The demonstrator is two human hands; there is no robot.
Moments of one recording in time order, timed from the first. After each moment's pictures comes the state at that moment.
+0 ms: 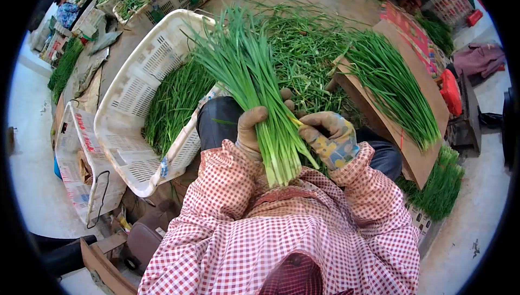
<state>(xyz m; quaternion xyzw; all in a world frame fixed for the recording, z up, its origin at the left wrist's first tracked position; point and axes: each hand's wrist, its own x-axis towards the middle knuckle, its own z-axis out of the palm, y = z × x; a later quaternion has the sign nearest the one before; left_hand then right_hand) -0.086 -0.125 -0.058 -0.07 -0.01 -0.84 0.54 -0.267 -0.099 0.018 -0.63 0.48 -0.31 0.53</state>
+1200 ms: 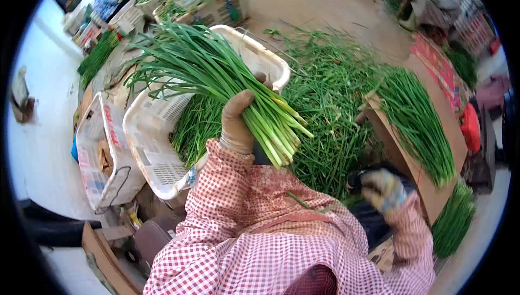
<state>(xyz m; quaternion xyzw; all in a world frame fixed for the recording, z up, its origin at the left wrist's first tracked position) 0.005 -0.163 -0.001 0.11 -0.19 -0.69 0.69 -0.359 -0.076 0.041 -0.79 0.52 -0.05 0.32</state>
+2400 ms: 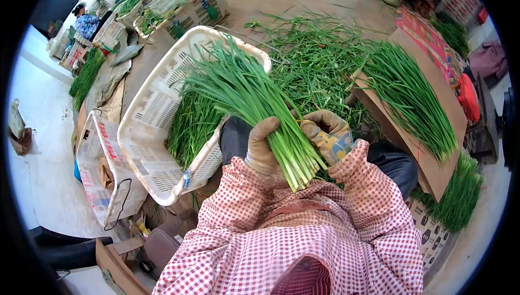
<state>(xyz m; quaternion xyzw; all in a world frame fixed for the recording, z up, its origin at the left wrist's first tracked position) -0.075 -0.131 -0.028 0.13 -0.13 -0.75 0.63 -0.232 -0.135 -0.017 -0.48 0.40 -0.46 0.62</state>
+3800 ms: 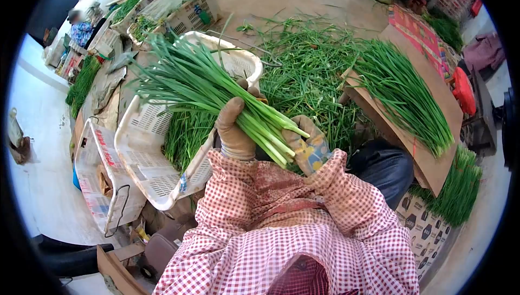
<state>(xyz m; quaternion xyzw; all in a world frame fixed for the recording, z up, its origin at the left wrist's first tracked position) -0.048 -0.155 -0.006 0.11 -0.18 -0.66 0.72 -0.207 -0.120 -0.015 -0.51 0.49 -0.39 0.59</state>
